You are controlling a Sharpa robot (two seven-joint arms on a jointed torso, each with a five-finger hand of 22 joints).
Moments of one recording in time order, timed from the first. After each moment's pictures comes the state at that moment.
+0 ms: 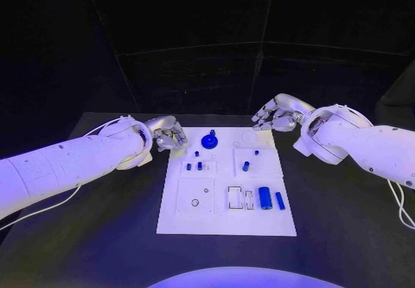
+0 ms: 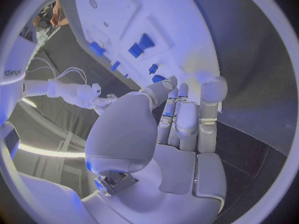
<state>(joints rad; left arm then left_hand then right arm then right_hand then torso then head) 1.21 -0.75 -0.05 1.25 -1.15 -0.17 0.00 1.32 -0.10 0.53 -0.13 0.06 1.04 0.17 0.12 0.08 1.11 0.10 0.21 0.07 1.42 0.01 1.28 0.92 0.14 1.35 0.10 0.89 0.90 1.26 -0.80 -0.01 1.40 -1.17 -0.29 -0.03 1.49 0.01 -0.11 0.09 0.25 1.03 0.14 0.10 0.07 1.03 0.06 0.36 0.48 1.47 -0.02 1.35 1.26 0.07 1.40 0.08 1.32 1.12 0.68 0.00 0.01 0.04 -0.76</state>
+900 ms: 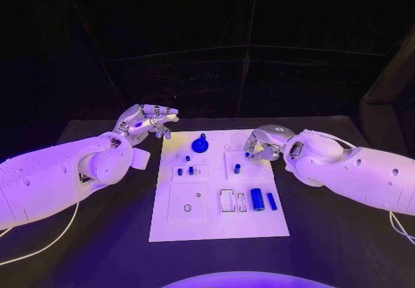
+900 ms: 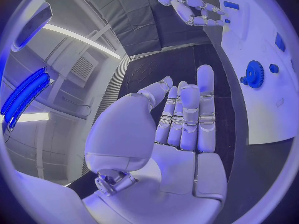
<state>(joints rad) 1.20 -0.86 -0.05 1.43 -0.09 -0.20 0.43 1.28 -0.09 0.45 -0.08 0.06 1.05 0.17 0.15 0.07 1.12 0.10 0.28 0.08 1.26 0.01 1.09 0.58 0.17 1.22 0.11 0.65 0.70 1.14 -0.80 -0.02 1.44 -1.64 -0.24 -0.12 1.54 0.00 -0.02 0.06 0.18 1.04 0.15 0.07 0.07 1.07 0.09 0.20 0.19 1.47 0.00 1.34 1.24 0.09 1.40 0.10 1.29 1.09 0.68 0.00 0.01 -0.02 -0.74</state>
